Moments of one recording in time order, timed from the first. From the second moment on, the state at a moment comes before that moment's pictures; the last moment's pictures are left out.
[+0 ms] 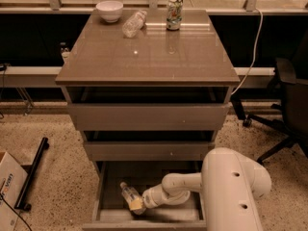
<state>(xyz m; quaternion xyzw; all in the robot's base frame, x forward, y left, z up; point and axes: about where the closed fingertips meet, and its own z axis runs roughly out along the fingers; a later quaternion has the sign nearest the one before) 0.511 0.075 0.190 -0.22 0.90 0.37 0.10</state>
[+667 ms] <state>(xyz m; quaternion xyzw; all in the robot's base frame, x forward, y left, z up) 0.508 0.078 0.188 -0.22 0.90 0.38 0.10</state>
